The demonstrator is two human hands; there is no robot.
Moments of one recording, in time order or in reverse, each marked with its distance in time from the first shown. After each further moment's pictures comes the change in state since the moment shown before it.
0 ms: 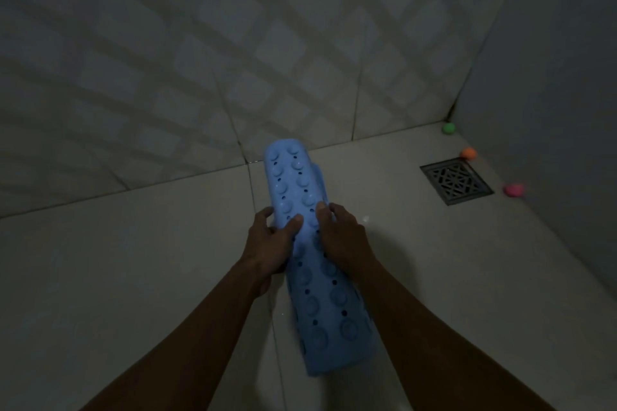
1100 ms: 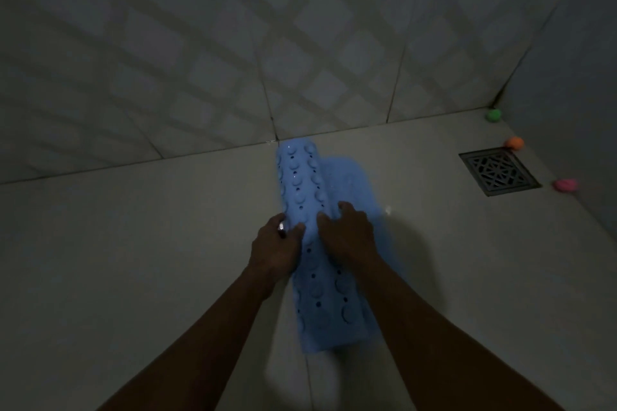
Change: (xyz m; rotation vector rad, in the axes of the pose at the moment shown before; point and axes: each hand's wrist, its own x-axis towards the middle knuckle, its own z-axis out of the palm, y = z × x) left_hand -0.013 -0.042 -0.039 0.299 0.118 0.032; right_hand -0.008 0.010 0.051 -0.232 -0.031 0.026
